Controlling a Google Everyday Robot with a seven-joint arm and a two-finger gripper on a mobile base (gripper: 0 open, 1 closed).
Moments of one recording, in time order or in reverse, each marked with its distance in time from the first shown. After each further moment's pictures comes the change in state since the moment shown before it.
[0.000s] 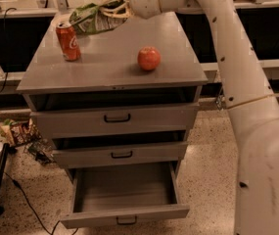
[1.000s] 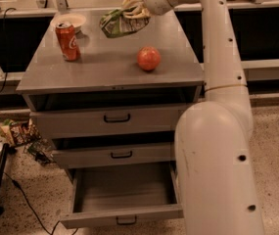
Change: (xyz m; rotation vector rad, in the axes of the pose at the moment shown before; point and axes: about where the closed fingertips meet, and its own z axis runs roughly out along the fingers) arm 0.111 0.015 -0.024 -0.151 0.281 0.104
